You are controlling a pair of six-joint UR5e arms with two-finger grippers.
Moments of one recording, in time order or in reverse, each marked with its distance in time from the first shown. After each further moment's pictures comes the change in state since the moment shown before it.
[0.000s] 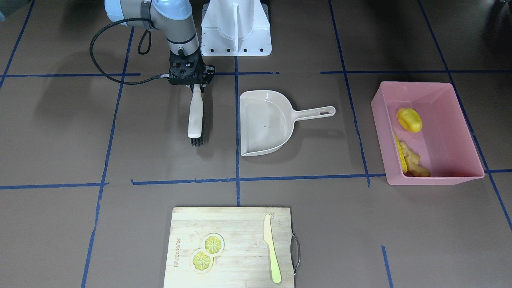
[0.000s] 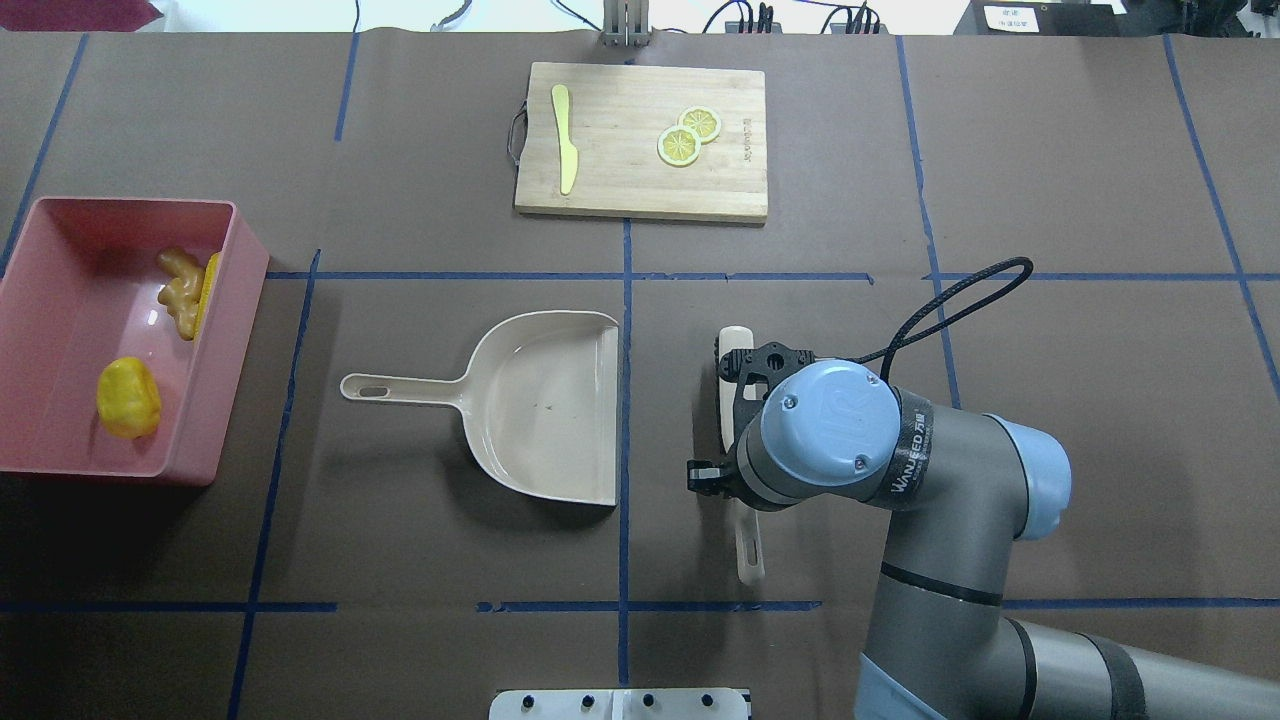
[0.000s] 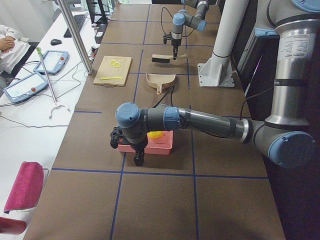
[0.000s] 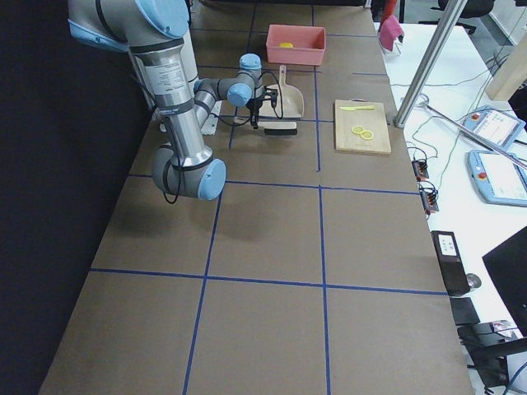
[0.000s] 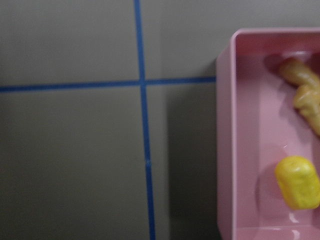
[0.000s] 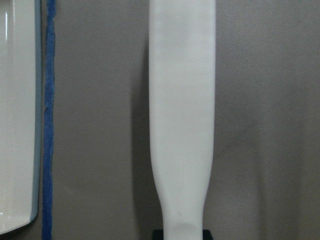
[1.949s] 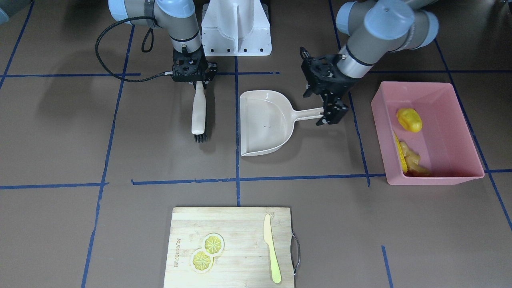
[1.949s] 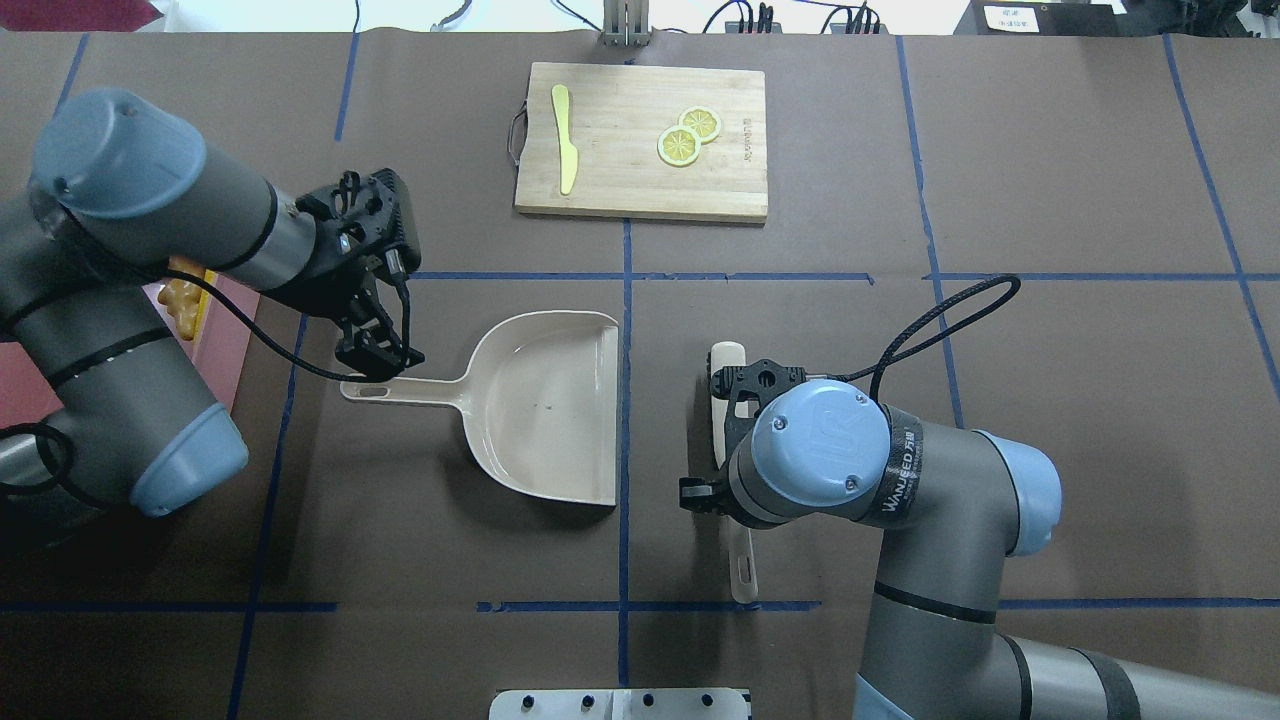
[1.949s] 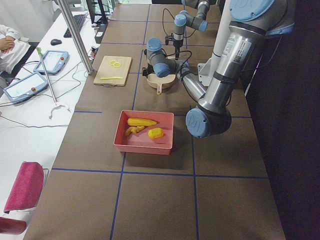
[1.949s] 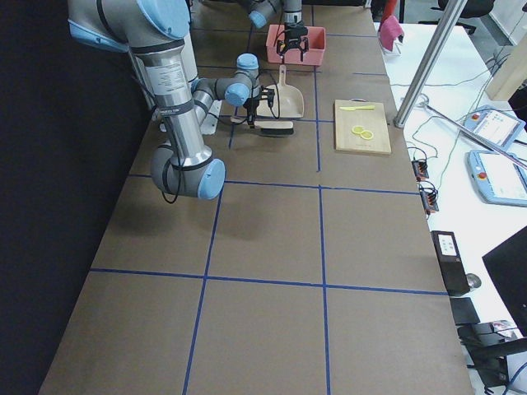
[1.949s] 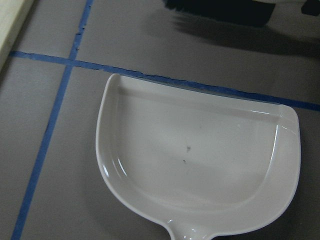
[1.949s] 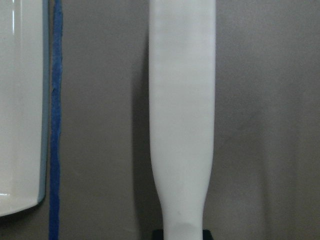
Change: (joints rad) left arm 0.785 -0.427 -0.129 -0.479 0.263 -0.012; right arm -0.032 0.001 -0.002 0.002 -0.007 0.013
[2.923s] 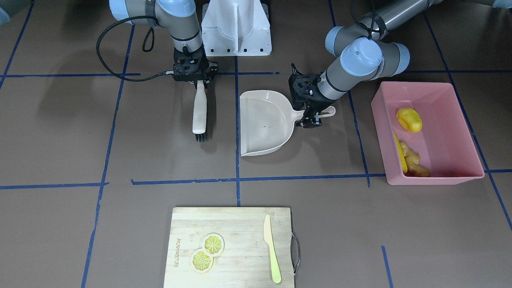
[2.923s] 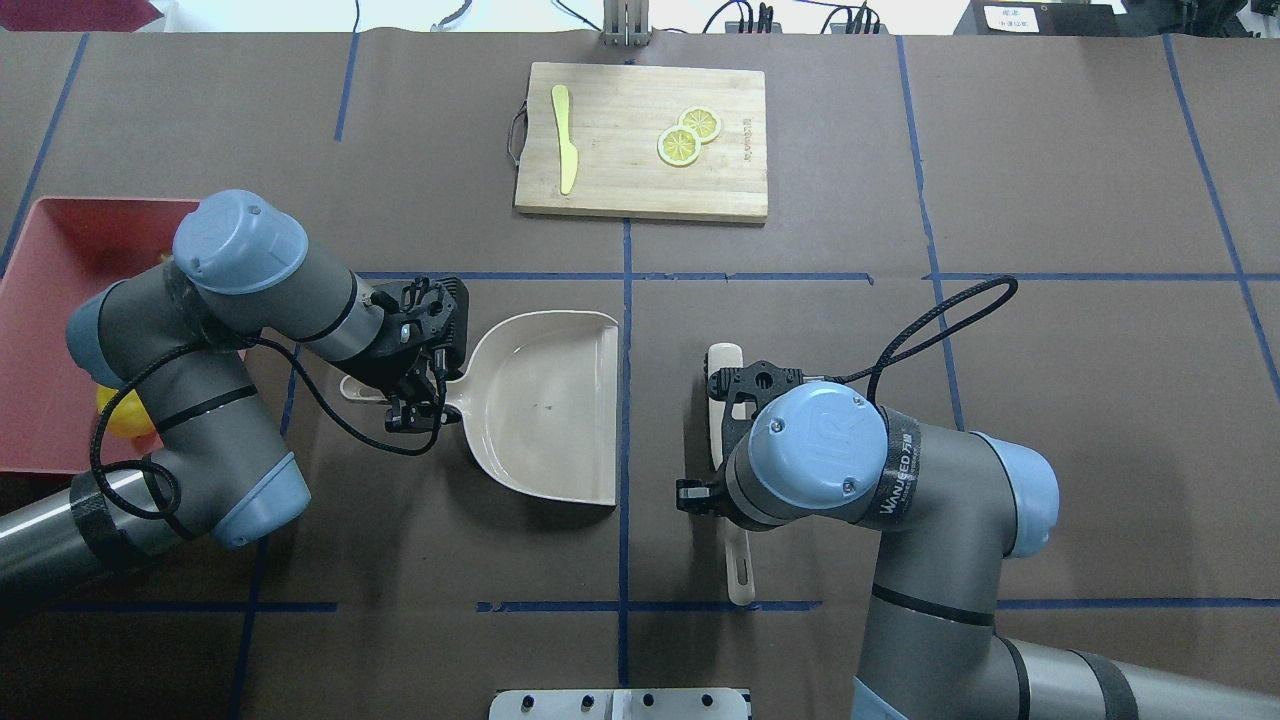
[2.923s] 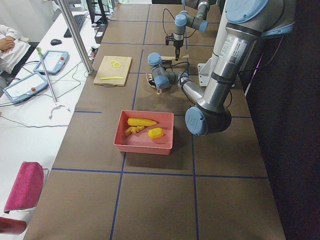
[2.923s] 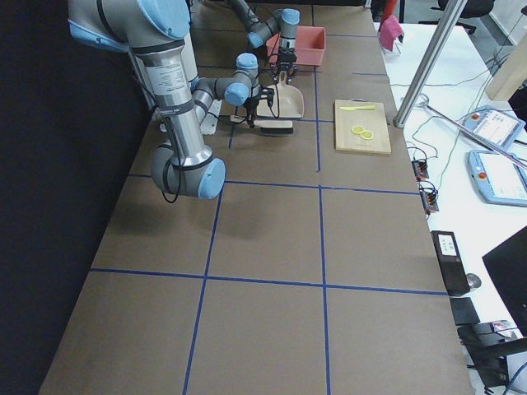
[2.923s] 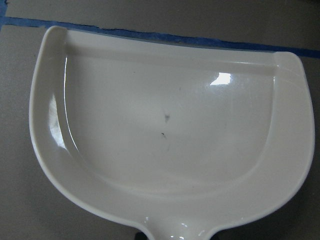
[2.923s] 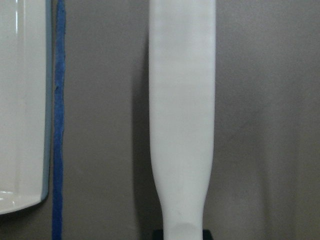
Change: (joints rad) left arm 0.146 -0.021 0.217 -0.213 -0.042 0.151; right arm -0.004 0.005 0.001 0.000 -0.001 0.002
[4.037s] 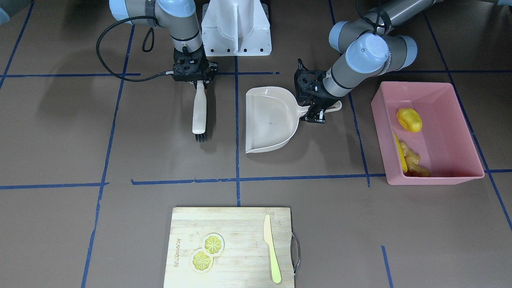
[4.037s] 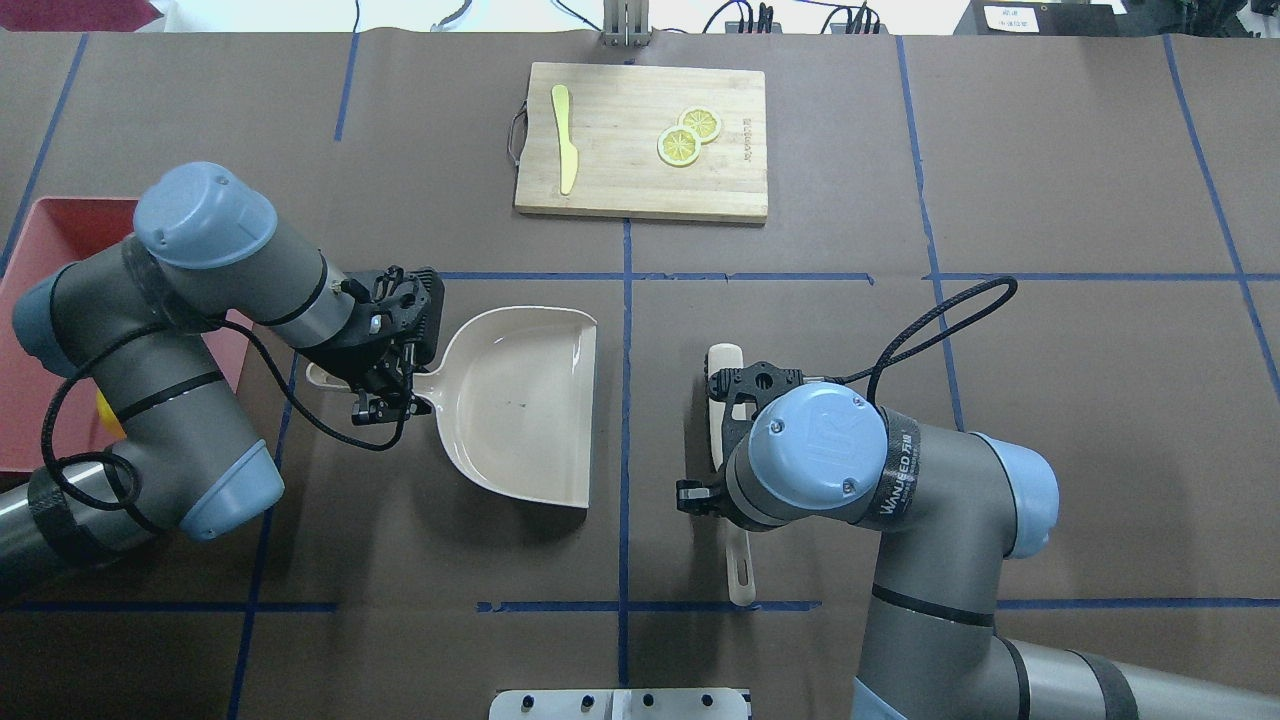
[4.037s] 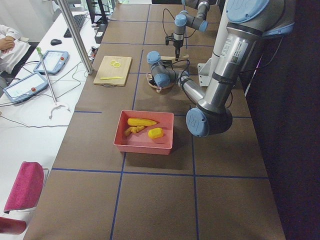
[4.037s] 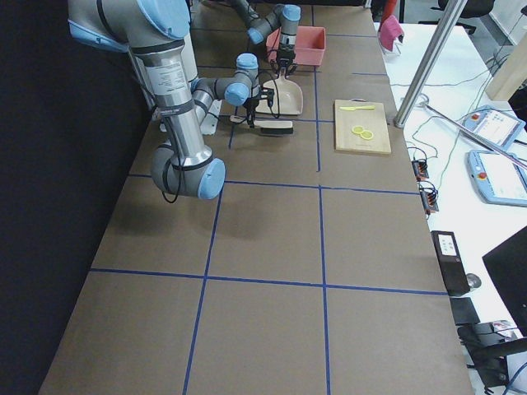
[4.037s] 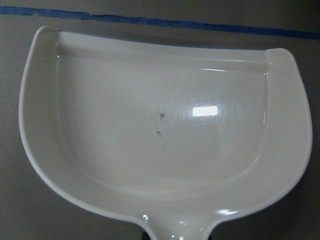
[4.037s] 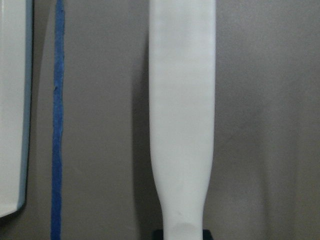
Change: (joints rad) left arm -0.012 0.014 -0.024 0.059 -0.023 0.123; right arm 0.001 -0.001 0.000 0.000 0.000 -0.001
